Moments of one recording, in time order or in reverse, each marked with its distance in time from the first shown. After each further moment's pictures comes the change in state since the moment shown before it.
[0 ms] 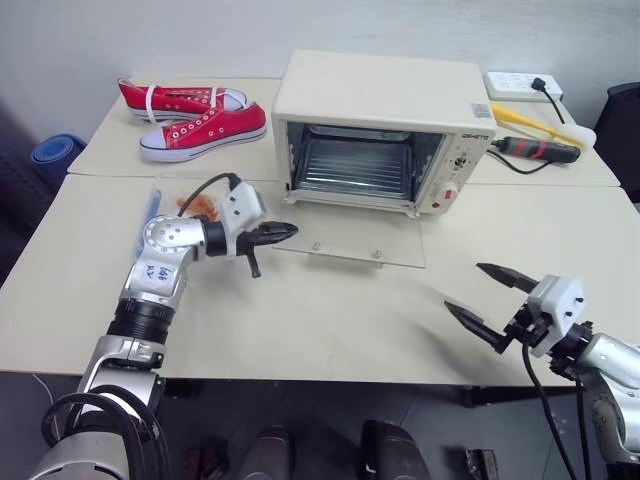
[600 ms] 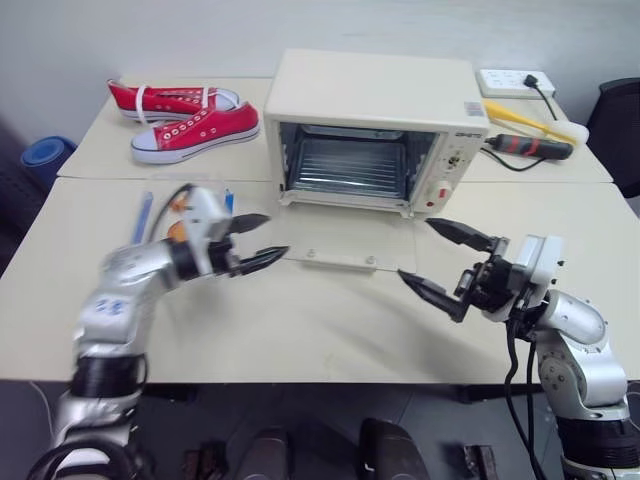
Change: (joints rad) left arm 0.410 0.138 0.436 -0.625 -0.348 0.535 0.147; right arm -0.266 0.073 0.222 -0.087 0.152 0.053 0.072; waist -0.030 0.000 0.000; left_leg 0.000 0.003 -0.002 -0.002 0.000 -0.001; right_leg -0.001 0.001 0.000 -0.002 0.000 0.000
